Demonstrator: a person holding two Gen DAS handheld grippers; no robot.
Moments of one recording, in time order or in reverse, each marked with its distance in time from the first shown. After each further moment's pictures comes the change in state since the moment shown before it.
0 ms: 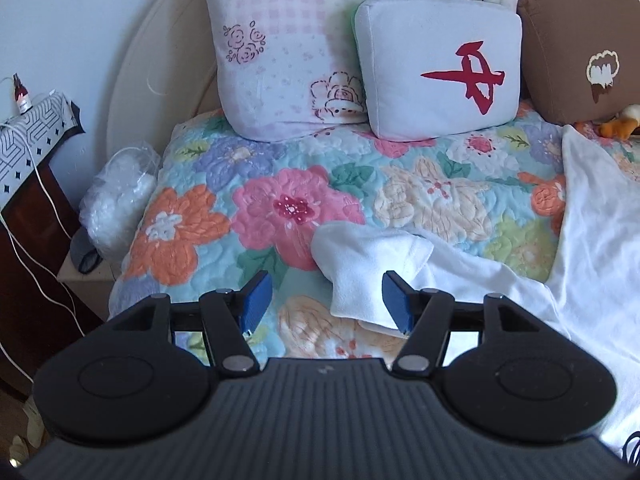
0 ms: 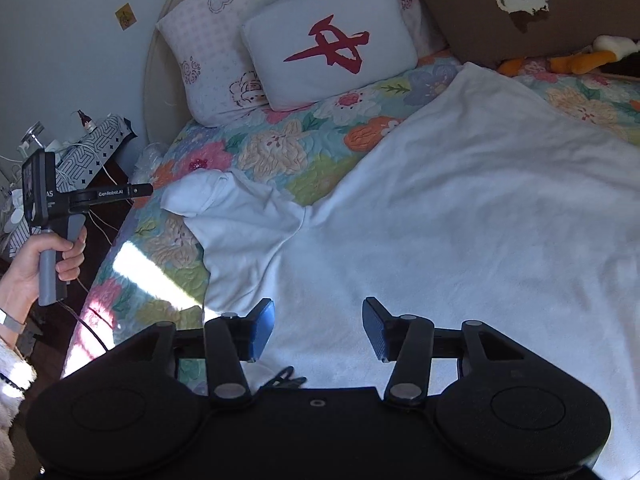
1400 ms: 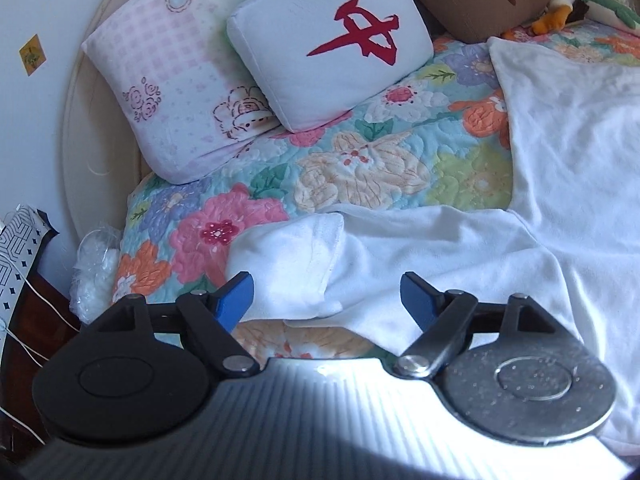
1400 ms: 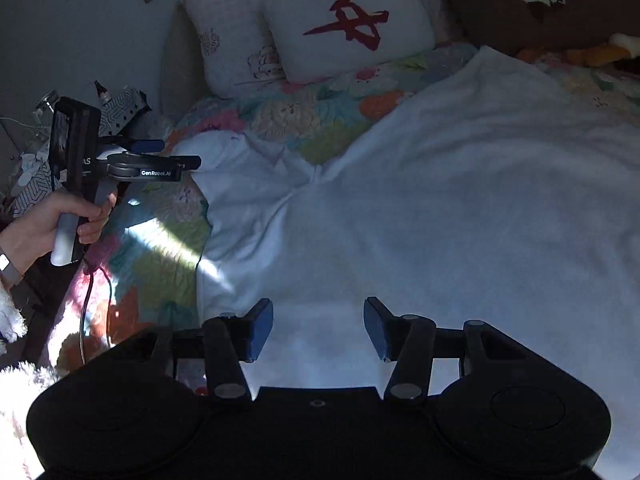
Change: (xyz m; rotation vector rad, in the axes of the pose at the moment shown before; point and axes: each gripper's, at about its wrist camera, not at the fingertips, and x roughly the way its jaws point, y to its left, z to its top) left arm 0.029 -0.100 -0.032 0.357 -0.023 0.016; right arm 0.021 -0.008 -0.035 -0.065 -0.006 0.031
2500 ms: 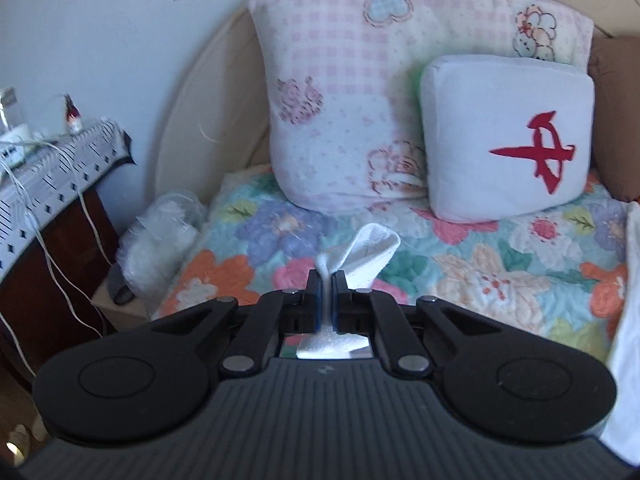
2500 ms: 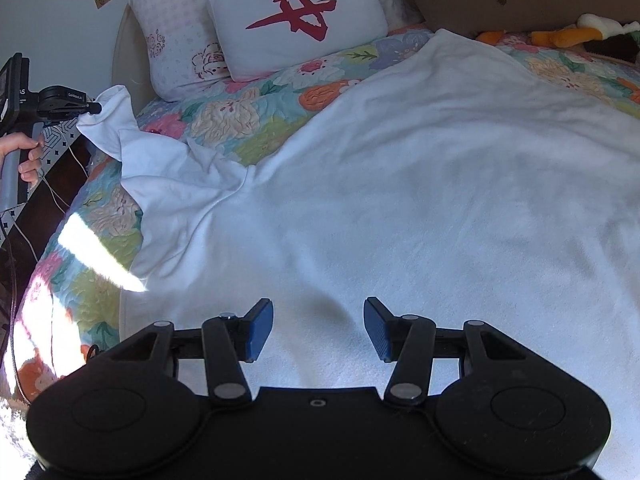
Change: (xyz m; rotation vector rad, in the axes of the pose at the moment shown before) left arm 0.005 0.122 0.049 -0.486 -0.112 0.251; right arm 0.038 -0.036 0.003 0.047 0.018 -0.104
